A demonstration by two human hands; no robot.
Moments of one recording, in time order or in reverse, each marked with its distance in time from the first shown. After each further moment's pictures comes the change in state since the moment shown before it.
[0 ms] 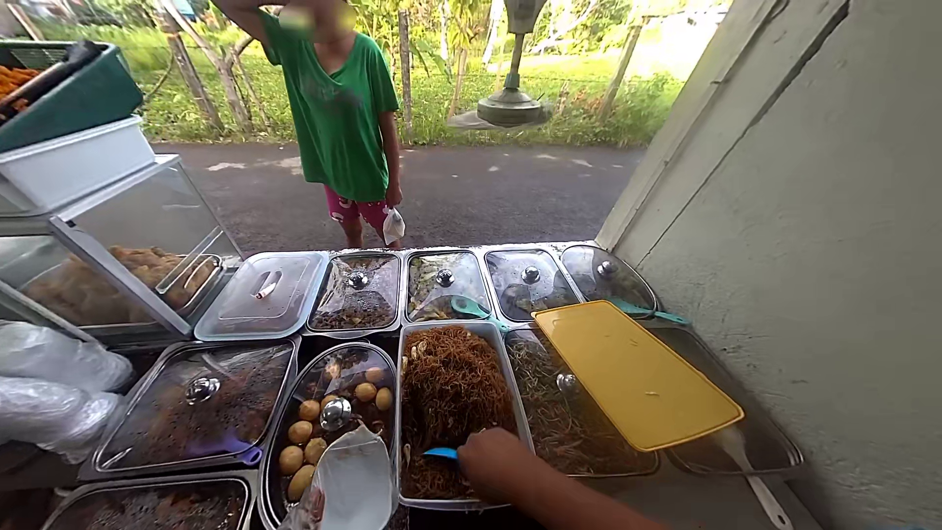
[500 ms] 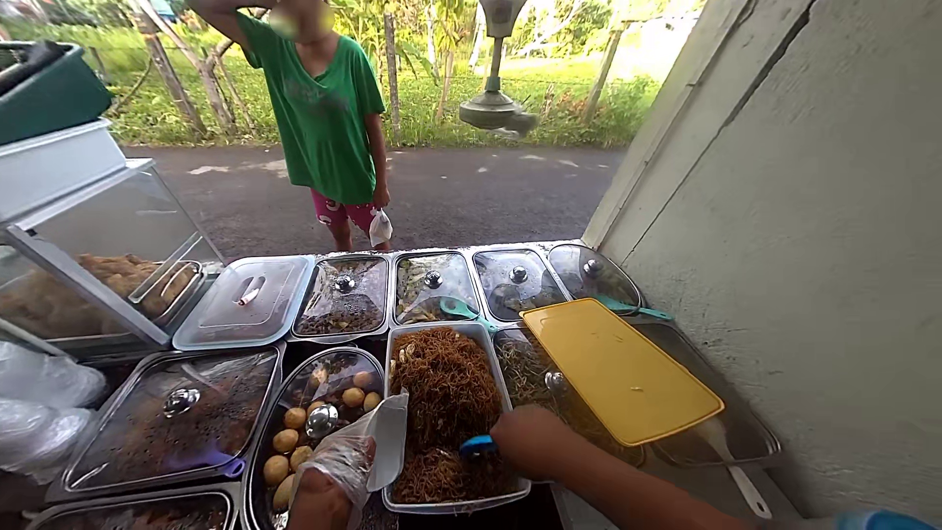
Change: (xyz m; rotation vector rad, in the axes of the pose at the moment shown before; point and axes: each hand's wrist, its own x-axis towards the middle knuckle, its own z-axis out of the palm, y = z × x) left_hand 0.050 0.030 0.087 0.422 -0.109 0.142; right_hand -0.046 0.041 -0.033 -0.050 -0.034 0.139
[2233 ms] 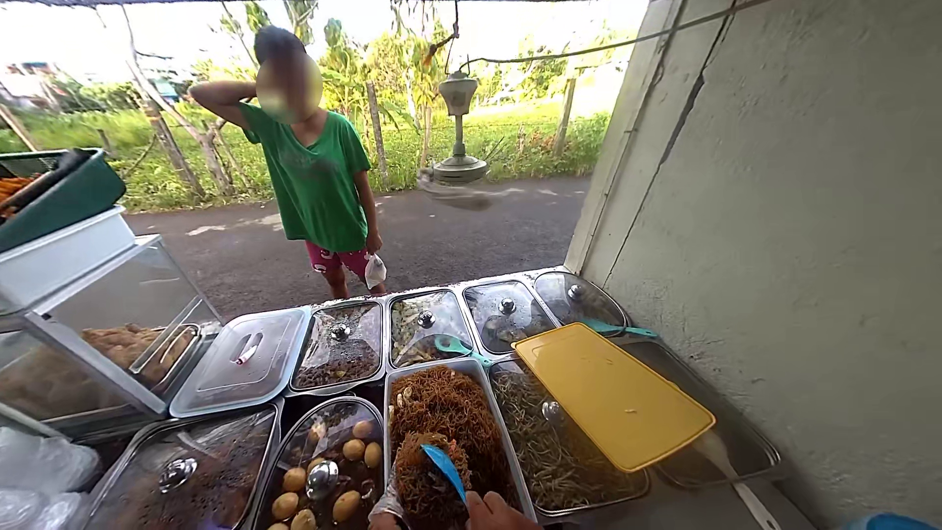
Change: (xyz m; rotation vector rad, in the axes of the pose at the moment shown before) left_hand 0.005 -0.051 0.084 -0.618 0.162 -0.517; right_hand -0.041 -0.084 0.060 0.534 0.671 0.132
